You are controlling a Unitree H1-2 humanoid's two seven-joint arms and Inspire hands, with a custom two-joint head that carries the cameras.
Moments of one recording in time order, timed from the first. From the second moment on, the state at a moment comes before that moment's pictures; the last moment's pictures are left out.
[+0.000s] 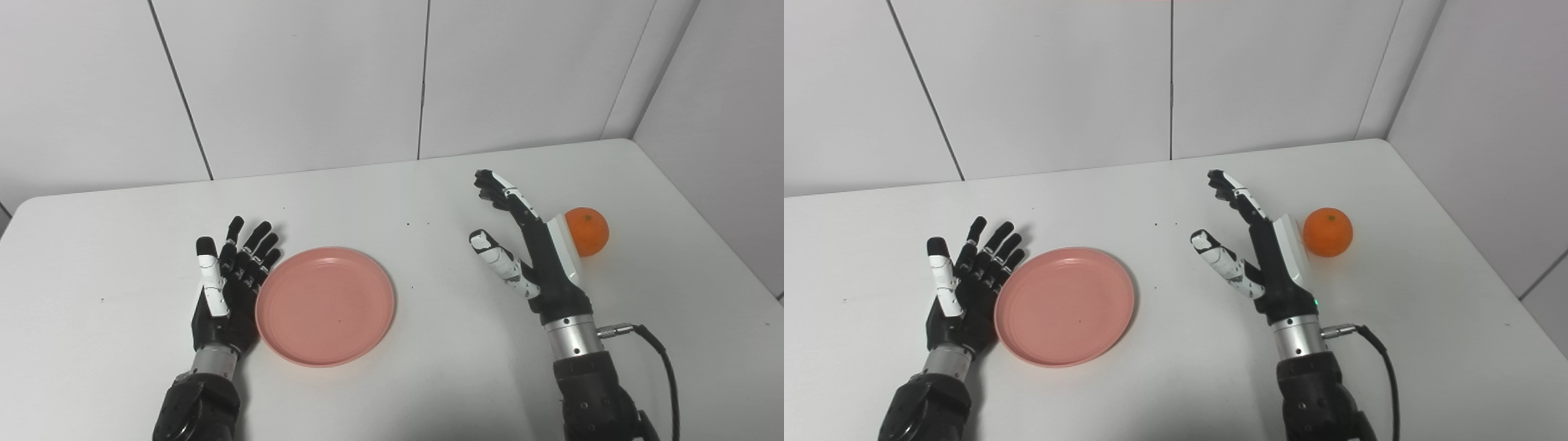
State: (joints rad) left arm -0.22 -0.07 0.08 0.12 -0.39 0.18 -0.15; right arm -0.06 -0.11 0.00 -0.39 -0.50 0.01 -0.02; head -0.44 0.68
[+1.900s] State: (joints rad) left arm -0.22 -0.05 0.08 0.12 -0.39 0.18 -0.16; right arm -0.22 -0.51 0.00 -0.12 -0.87 0.14 0.13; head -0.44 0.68
